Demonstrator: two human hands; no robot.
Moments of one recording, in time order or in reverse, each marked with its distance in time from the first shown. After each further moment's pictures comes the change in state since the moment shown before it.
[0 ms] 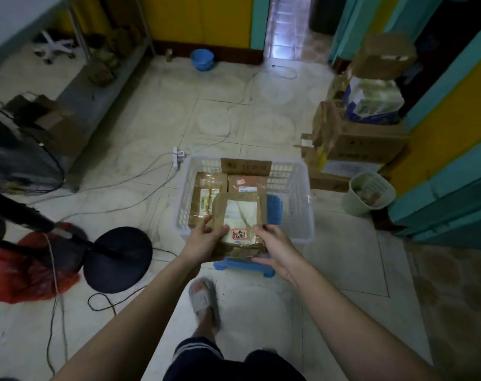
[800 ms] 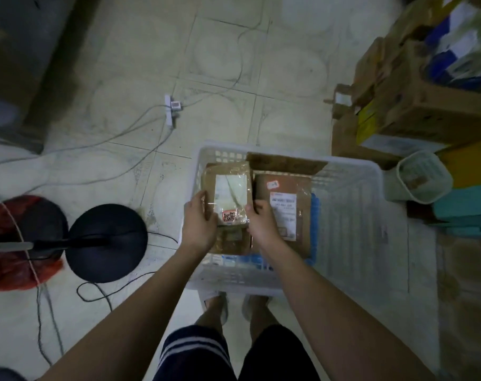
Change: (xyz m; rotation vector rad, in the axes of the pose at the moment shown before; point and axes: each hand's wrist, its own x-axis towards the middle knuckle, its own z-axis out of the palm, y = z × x) left_hand 0.279 -0.005 -0.087 0.440 0.263 0.046; right_hand 0.304 -0.021 0.122 -0.289 0.195 0.048
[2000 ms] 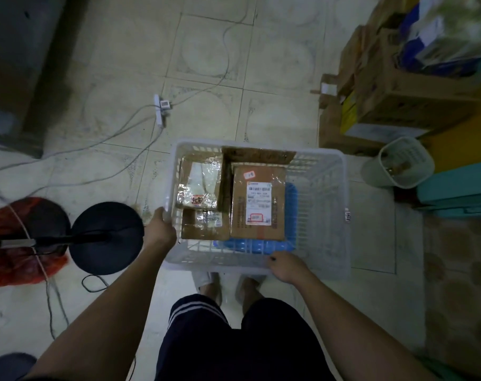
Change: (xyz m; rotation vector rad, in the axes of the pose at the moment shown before) left_hand -0.011 -0.022 -0.005 0.367 0.059 -0.316; right_hand -0.032 0.102 -0.146 -0.933 -0.318 0.104
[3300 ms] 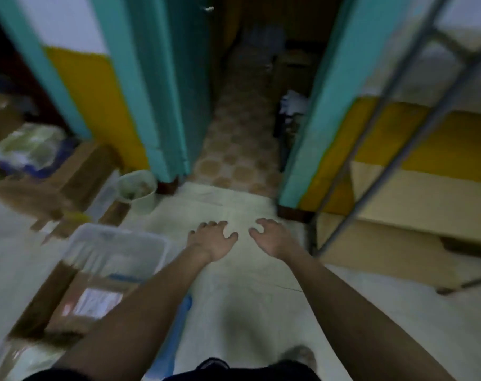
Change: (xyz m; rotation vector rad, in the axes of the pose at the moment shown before) left_hand -0.432 0.086 0.113 1.271 -0.565 1.756; right_hand -0.373 0.127 0.174 1.038 0.993 0.676
